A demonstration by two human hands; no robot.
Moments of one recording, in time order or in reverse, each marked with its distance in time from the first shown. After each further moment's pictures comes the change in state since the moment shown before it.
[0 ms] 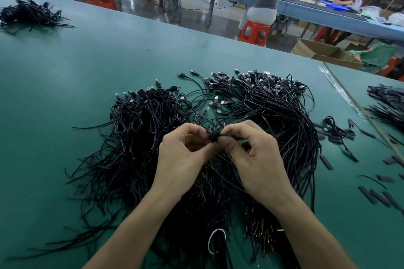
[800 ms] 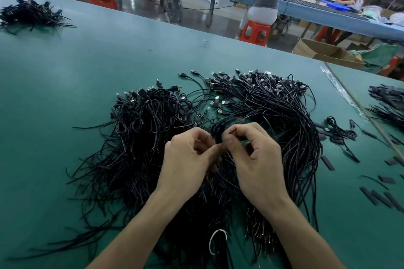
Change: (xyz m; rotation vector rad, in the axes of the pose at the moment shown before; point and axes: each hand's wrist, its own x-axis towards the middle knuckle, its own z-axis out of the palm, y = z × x) left_hand -0.003 0.002 0.002 0.106 -0.064 -0.046; right_hand -0.006 0.004 0.009 0.023 0.138 -0.001
